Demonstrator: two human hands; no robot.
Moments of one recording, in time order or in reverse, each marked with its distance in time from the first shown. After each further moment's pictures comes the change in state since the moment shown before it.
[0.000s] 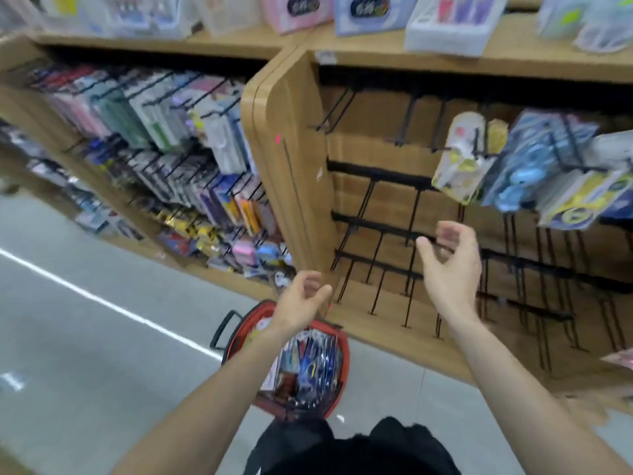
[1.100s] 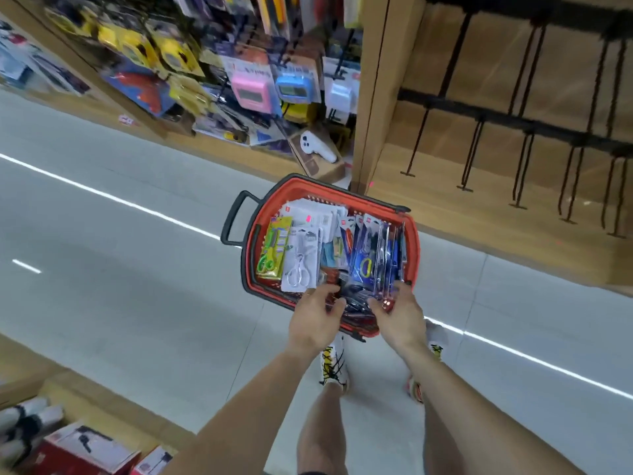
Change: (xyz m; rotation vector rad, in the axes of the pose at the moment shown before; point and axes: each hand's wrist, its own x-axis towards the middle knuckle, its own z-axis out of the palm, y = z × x) left_hand 0.028 -0.403 0.021 0.286 -0.180 -0.312; right_hand -0.278 0.313 0.305 -0.469 -0.622 0.584
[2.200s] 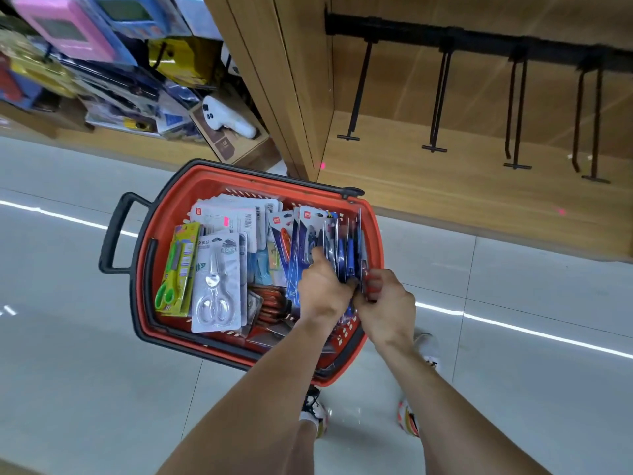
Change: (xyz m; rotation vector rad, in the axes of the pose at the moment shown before) left_hand 0.191 0.040 0.180 0.121 0.074 -0.027; right_hand 0.174 0.111 0.033 0.115 0.200 -0.024
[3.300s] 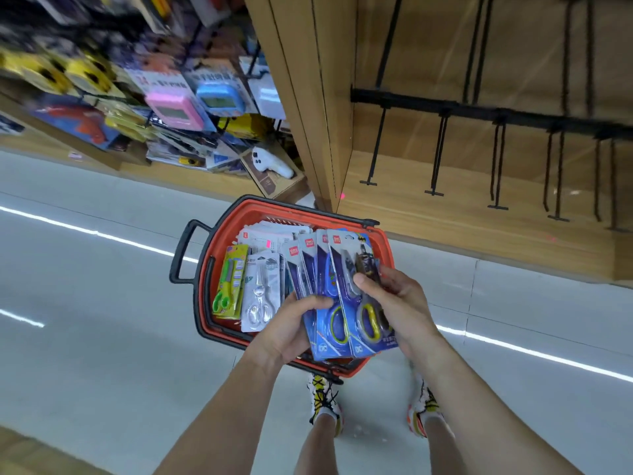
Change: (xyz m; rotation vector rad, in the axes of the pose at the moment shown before) left_hand -0.088 -0.027 -0.147 -1.129 -0.541 -0.212; right_hand -0.066 -0.115 -0.089 0.757 -0.319 0.159
